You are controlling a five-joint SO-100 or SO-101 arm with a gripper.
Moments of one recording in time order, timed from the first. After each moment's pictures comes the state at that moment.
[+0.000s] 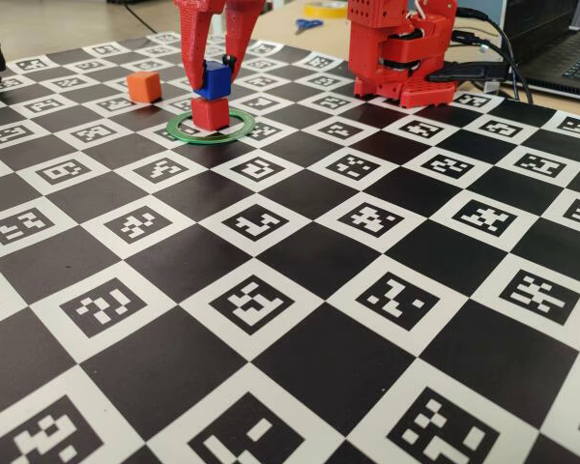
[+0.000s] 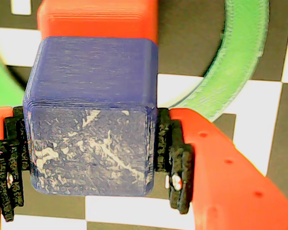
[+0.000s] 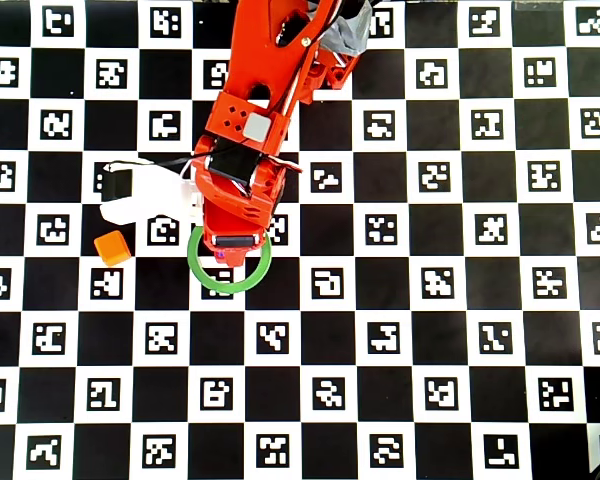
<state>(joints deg) 23.6 99.3 116.1 62.8 -25.0</state>
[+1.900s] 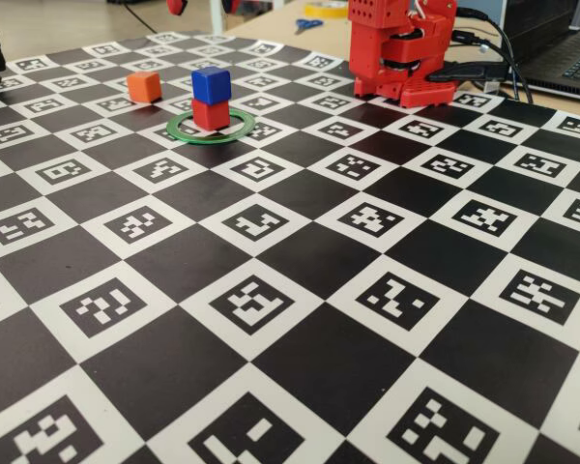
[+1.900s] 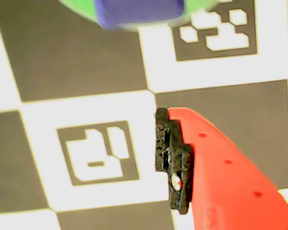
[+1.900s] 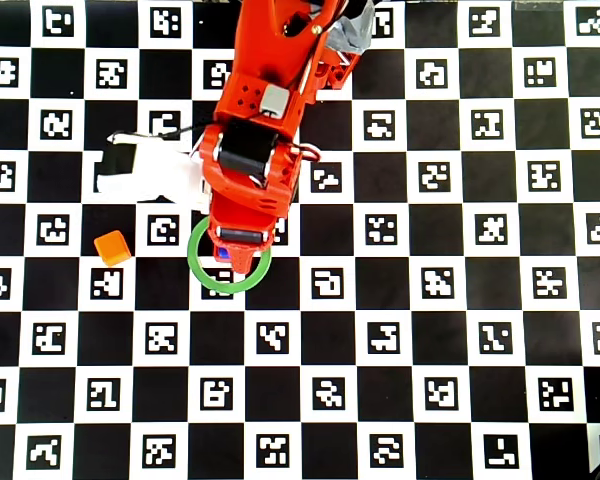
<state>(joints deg) 21.4 91.6 80.0 94.9 -11.6</state>
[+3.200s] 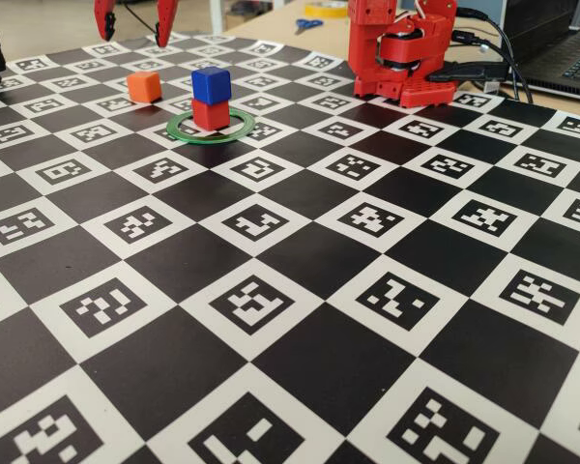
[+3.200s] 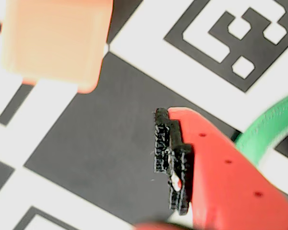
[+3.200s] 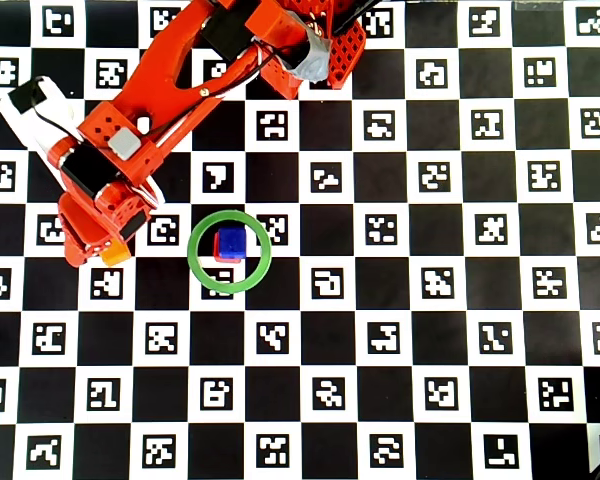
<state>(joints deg) 44.8 67.4 70.8 81.1 11.5</state>
